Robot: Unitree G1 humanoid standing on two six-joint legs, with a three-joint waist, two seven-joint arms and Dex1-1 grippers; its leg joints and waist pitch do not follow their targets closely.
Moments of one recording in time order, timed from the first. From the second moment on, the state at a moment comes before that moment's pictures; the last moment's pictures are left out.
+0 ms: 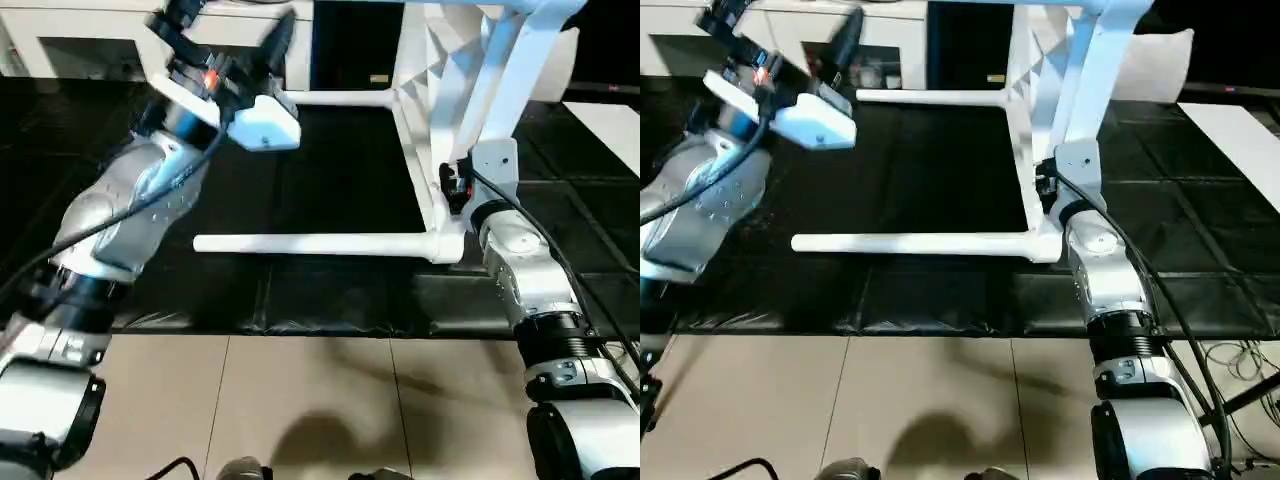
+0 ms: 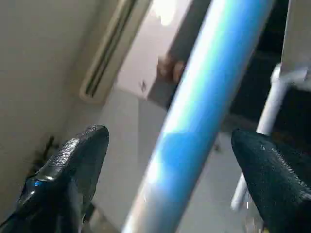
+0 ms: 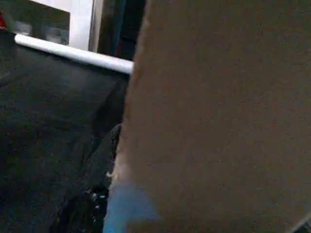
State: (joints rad) left arm -0.84 0.56 -0.21 0.28 0.74 -0.28 0.23; right arm -0.68 -0.27 -0.04 0.57 -0.01 0.14 0.07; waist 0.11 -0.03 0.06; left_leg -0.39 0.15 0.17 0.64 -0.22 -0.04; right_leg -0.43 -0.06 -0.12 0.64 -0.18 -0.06
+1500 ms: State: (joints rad) left arm -1.01 0.52 -0.06 0.40 0.27 -0.10 -0.33; right arm -1.09 -0.67 0.09 0.74 -0.13 0.12 0.46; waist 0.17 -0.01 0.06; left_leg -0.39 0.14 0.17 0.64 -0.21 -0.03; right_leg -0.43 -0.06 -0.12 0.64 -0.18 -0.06
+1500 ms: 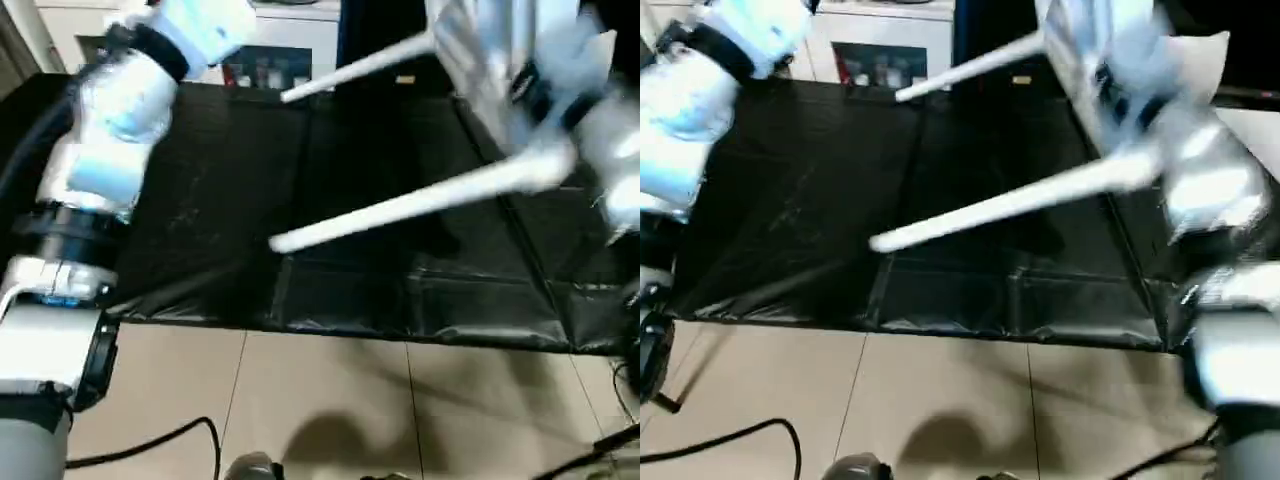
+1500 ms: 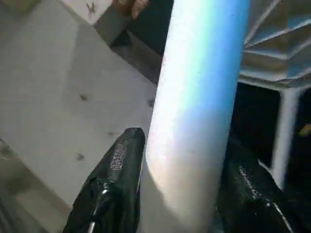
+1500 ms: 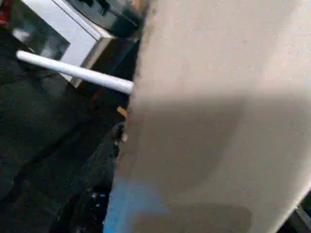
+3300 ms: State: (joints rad) left arm -0.66 0.45 0.16 0.19 -0.01 0.26 -0.37; right arm -0.63 -0.25 -0.23 0.53 0.43 0.02 0.36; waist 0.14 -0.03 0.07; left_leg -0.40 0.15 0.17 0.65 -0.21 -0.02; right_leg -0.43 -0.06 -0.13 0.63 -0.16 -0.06
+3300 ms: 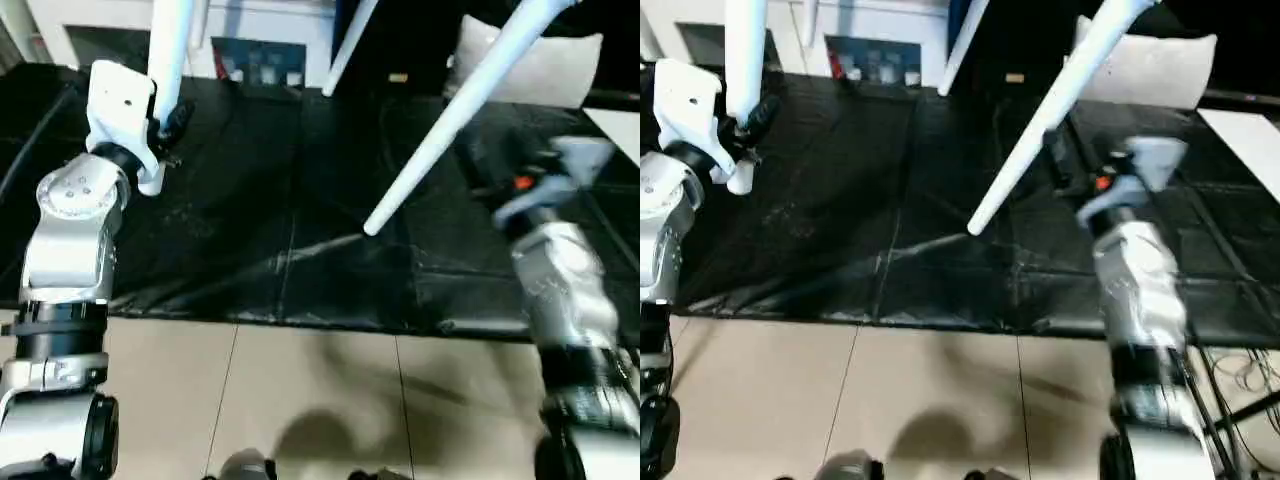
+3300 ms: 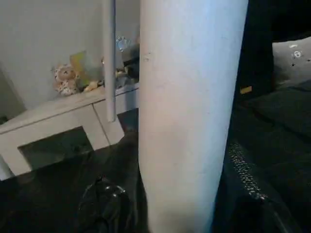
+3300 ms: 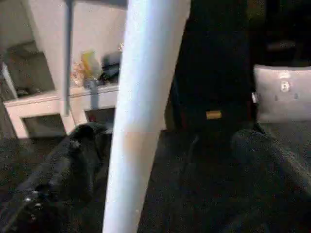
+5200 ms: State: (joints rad) left arm -0.19 0.37 0.36 0.20 -0.30 0.00 -0.44; right arm -0.23 -0.15 -0.12 -0.10 0.40 0.24 0.44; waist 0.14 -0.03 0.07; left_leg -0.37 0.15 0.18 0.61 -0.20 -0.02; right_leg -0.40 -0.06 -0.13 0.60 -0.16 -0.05
